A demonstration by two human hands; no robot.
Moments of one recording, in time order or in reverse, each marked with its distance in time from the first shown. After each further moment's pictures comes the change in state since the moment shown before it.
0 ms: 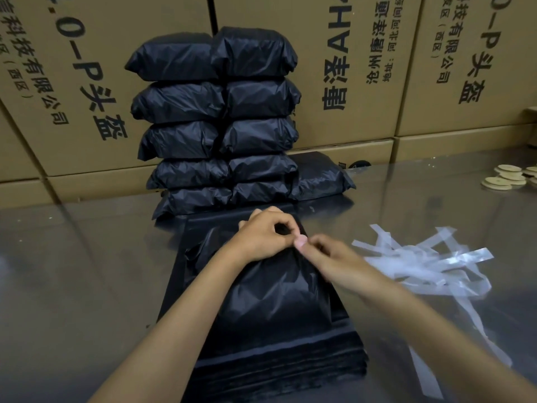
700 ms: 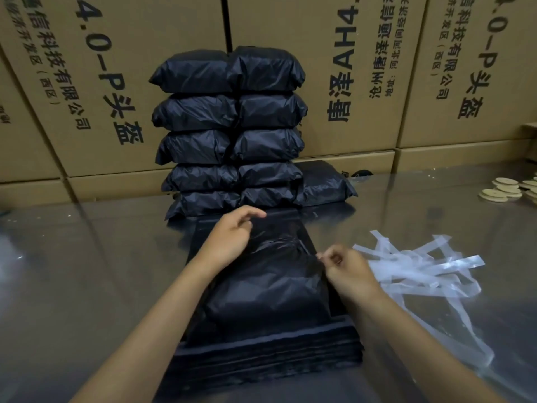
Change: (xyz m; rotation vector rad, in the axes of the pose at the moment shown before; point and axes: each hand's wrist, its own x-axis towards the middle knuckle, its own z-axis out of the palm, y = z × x) left_hand -0.040 -0.034 -0.034 -0.324 0.227 -0.109; right_hand -0.003 0.027 0.008 -0.067 0.255 -0.001
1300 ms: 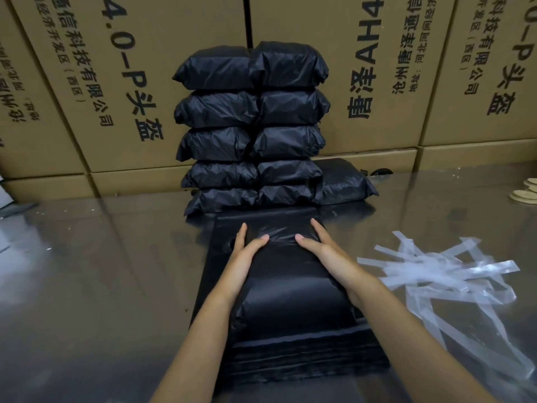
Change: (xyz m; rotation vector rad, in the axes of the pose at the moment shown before) left_hand -0.026 -0.052 0.014 -0.560 0.049 -0.357; right_hand 0.012 -0.050 0.032 0.348 -0.373 0.151
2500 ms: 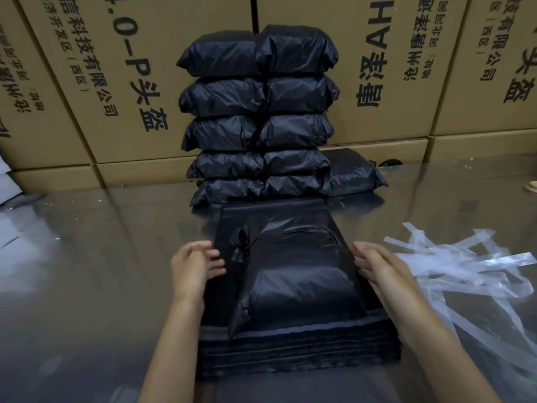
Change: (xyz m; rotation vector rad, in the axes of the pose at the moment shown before) left_hand -0.026 -0.004 -0.060 -0.100 0.564 0.000; right_hand -0.042 0.051 -0.028 0.147 0.346 -0.037
